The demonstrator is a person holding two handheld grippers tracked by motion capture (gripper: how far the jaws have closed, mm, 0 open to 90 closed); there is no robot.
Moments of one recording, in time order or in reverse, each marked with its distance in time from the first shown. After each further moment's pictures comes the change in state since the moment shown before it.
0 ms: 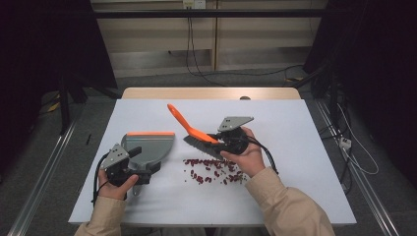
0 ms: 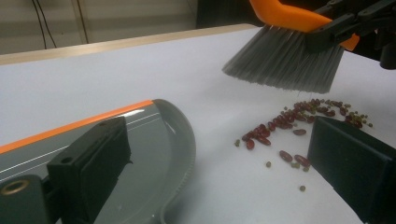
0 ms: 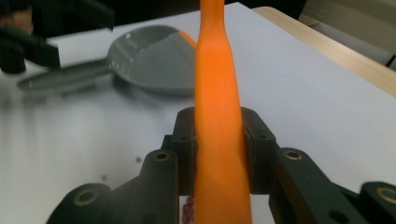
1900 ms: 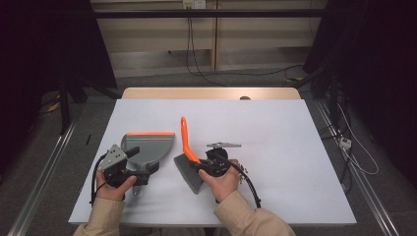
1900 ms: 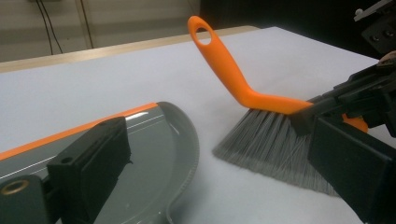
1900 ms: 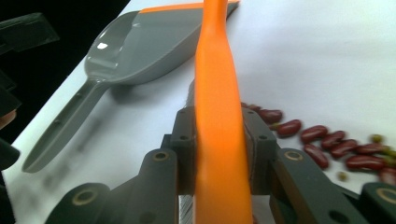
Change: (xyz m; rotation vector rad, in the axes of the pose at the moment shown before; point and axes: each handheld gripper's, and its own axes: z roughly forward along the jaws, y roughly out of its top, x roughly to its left) left arm -0.001 0.001 -0.006 -0.010 0.014 0.017; right arm 0.066 -0.041 0.045 0.056 -0.152 0.634
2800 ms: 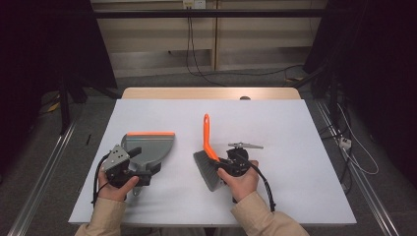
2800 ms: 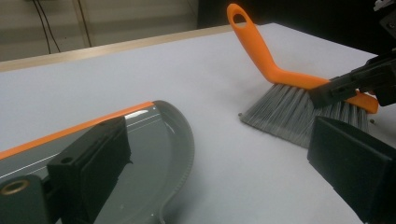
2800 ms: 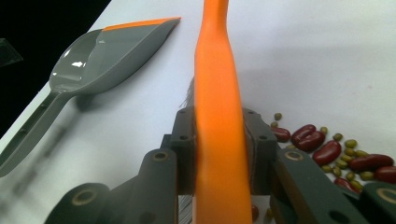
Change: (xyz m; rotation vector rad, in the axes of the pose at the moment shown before) left arm -0.003 0.000 0.003 0.012 -0.003 0.014; right arm -0.037 -0.004 -0.035 -0.047 -0.075 0.051
